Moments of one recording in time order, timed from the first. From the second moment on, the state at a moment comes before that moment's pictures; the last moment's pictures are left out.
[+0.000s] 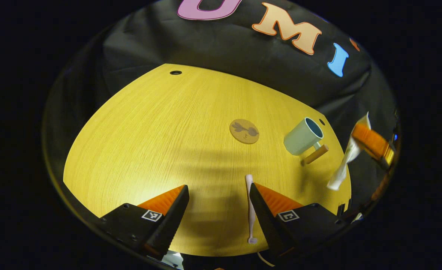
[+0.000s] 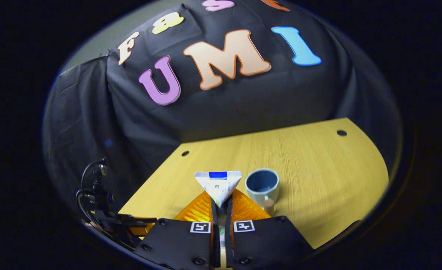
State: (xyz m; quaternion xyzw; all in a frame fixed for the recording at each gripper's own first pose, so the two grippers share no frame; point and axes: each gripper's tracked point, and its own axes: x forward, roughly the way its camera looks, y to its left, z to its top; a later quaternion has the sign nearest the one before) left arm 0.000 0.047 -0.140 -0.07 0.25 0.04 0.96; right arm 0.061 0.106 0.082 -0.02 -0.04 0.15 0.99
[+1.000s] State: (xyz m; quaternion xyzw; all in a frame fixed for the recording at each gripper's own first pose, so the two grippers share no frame) left arm -0.013 0.016 -0.138 -0.07 0.25 0.09 0.96; right arm 0.196 0.075 0.108 -0.12 -0.13 0.14 0.97
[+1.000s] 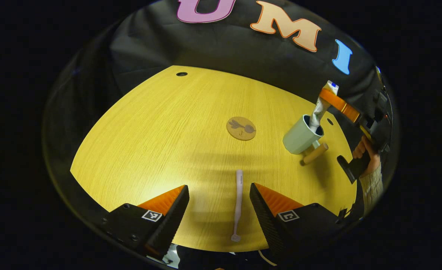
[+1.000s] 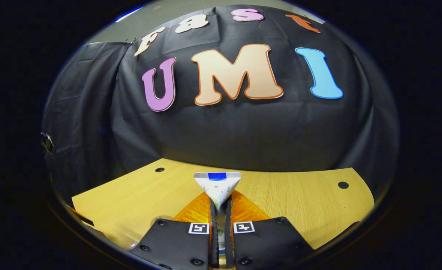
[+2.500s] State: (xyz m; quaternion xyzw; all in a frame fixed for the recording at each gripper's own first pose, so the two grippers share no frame) left arm 0.013 -0.006 -0.188 -0.01 0.47 0.05 0.88; right arm 0.065 -0.083 0.058 -0.01 -0.08 0.01 1.00
